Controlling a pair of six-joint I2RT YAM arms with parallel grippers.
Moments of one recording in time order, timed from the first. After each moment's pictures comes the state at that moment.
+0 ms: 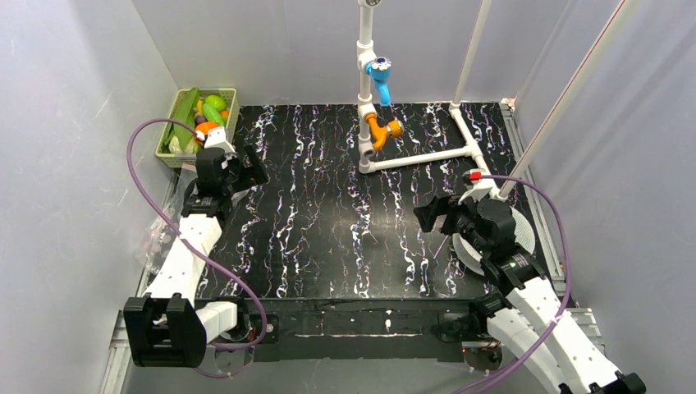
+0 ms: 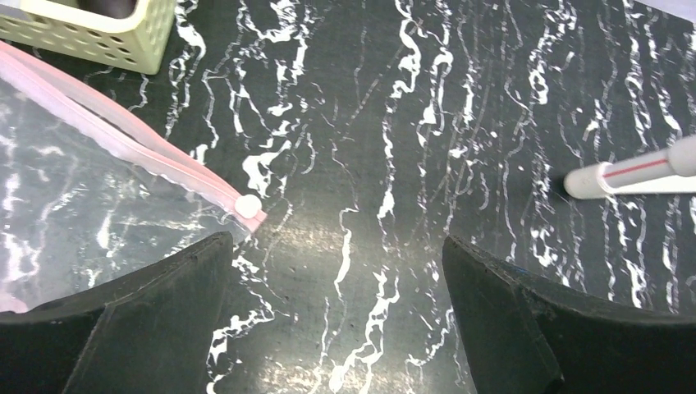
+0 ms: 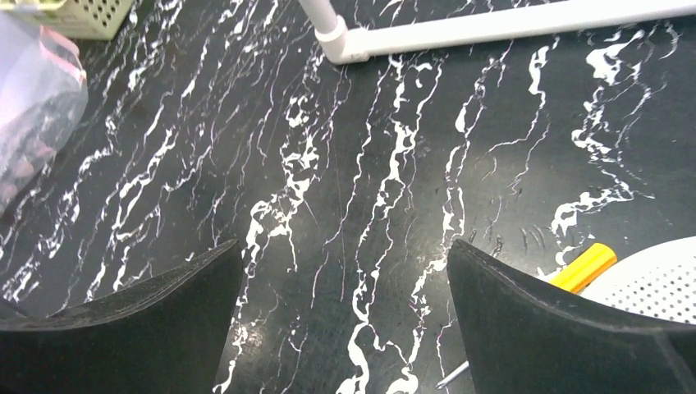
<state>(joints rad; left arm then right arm) -0.02 1.12 0.84 -0.22 0.01 -0.30 0.43 0.58 0.54 -0.25 -0.04 0.35</state>
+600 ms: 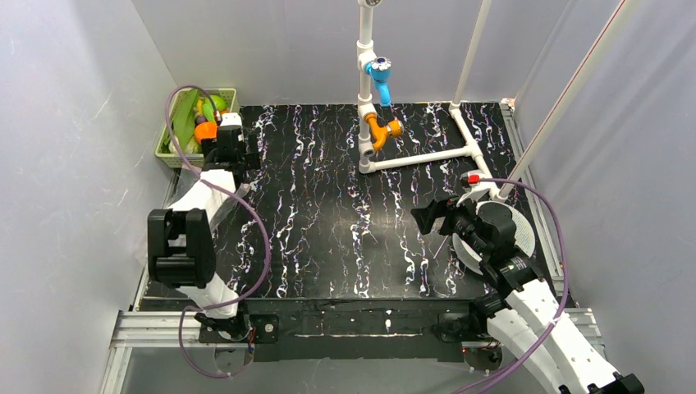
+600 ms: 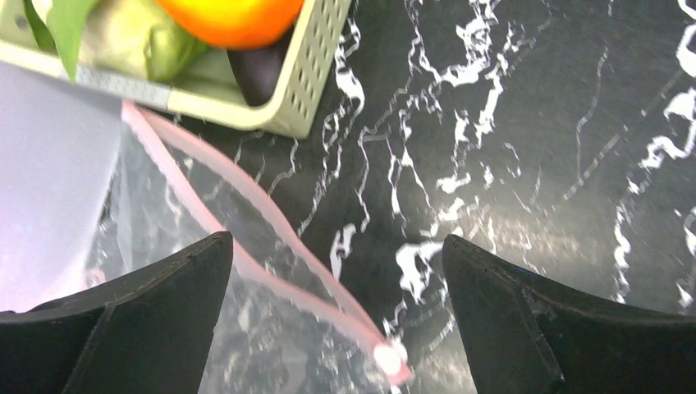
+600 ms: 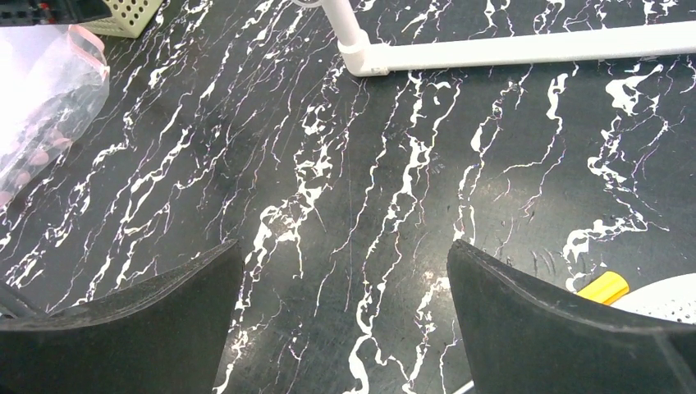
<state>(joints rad) -0.02 1.58 1.05 -0.11 -0.35 -0.04 0.43 0.58 0.49 -0.16 -0.10 0.31</state>
